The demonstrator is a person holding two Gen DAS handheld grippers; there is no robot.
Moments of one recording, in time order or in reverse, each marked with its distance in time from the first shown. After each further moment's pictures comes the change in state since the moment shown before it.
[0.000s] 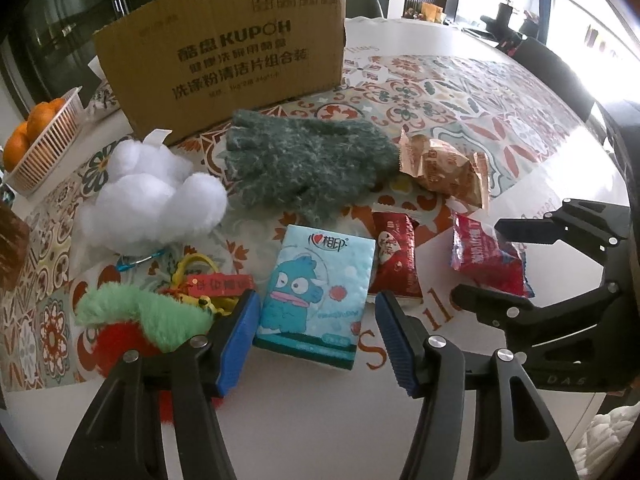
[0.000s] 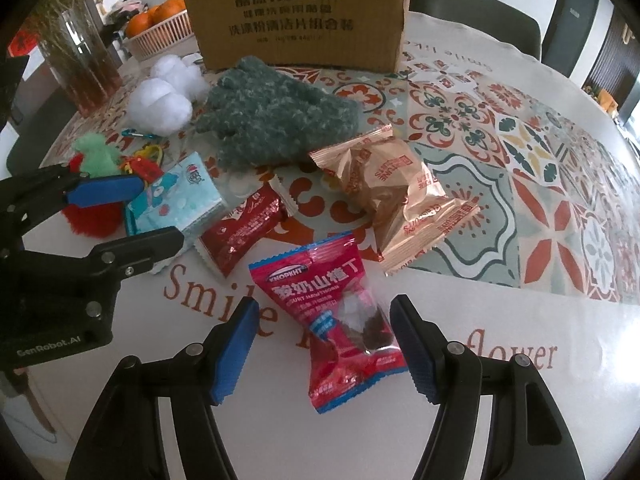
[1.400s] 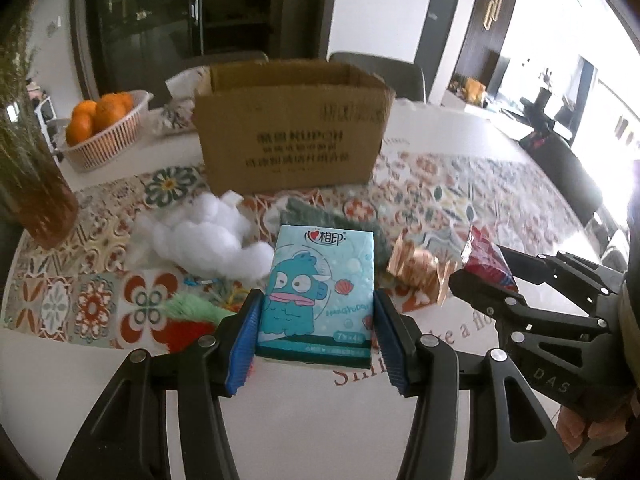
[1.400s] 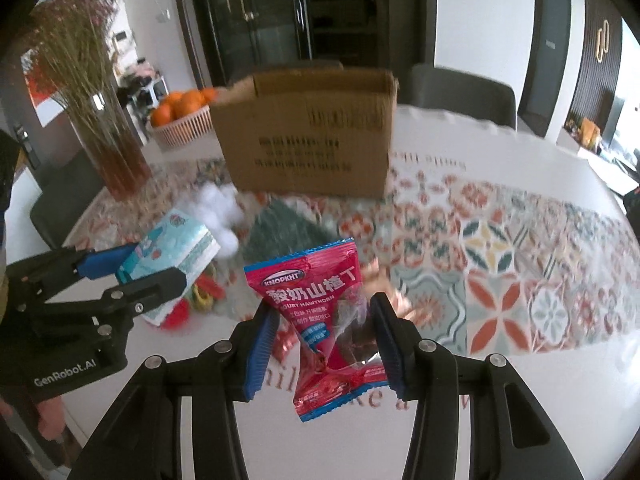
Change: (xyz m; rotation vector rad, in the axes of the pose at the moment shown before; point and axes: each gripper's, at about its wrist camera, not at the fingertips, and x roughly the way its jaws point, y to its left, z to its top) left arm -0.101 0.012 0.020 -0.258 -0.183 0.034; right arm -0.105 0.008 0.037 0.029 -0.287 0.014
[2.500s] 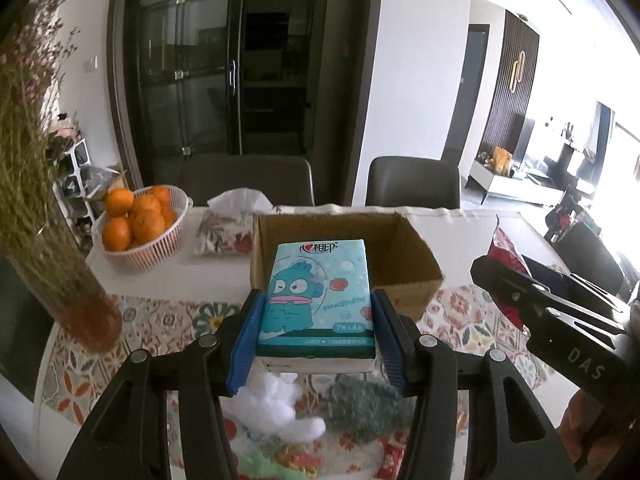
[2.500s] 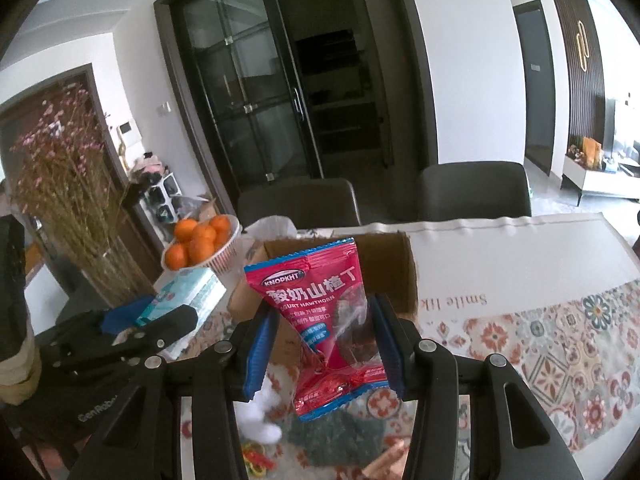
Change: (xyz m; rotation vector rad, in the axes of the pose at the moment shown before) left arm -0.032 0.040 0.152 -0.052 -0.234 0.099; right arm -0.022 -0.008 0.167 0.120 -0.267 0.082
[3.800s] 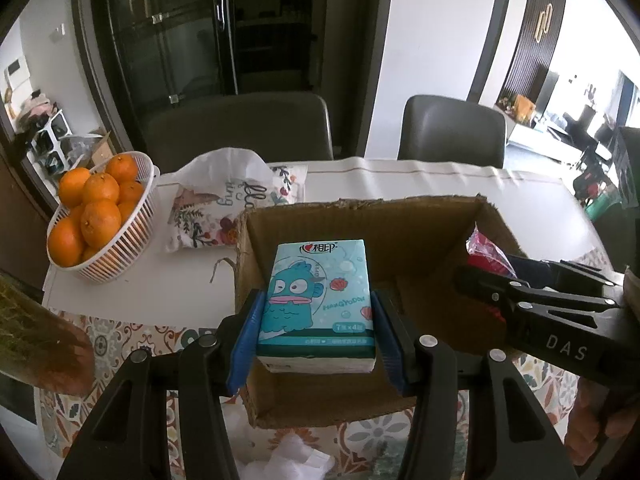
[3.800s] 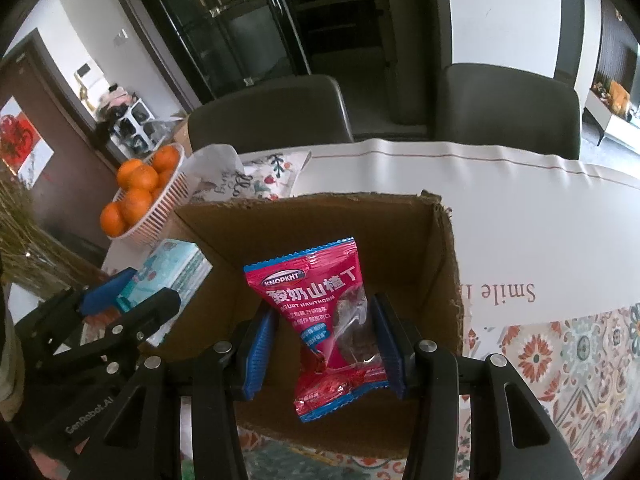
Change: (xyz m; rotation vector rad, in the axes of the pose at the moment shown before) left arm 0.172 0.024 0.047 0.030 0.269 0.029; right arm 0.210 -0.050 0.030 0.043 0.419 0.008
